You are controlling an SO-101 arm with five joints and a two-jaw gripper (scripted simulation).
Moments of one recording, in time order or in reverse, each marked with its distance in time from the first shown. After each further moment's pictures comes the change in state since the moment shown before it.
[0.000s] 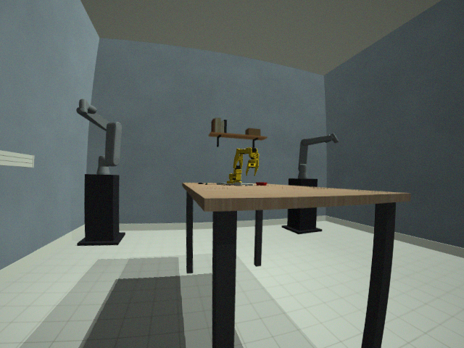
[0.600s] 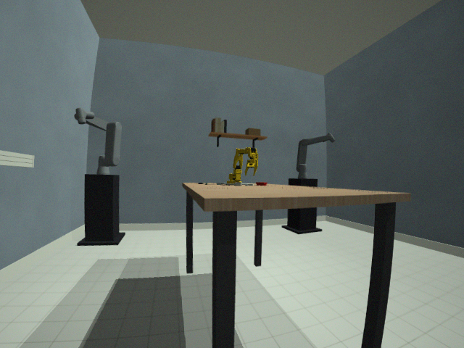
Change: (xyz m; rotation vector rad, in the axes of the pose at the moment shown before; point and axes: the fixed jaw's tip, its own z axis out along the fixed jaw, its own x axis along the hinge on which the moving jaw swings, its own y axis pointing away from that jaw) arm -0.004 -0.005 0.000 0.000 0.000 0.028
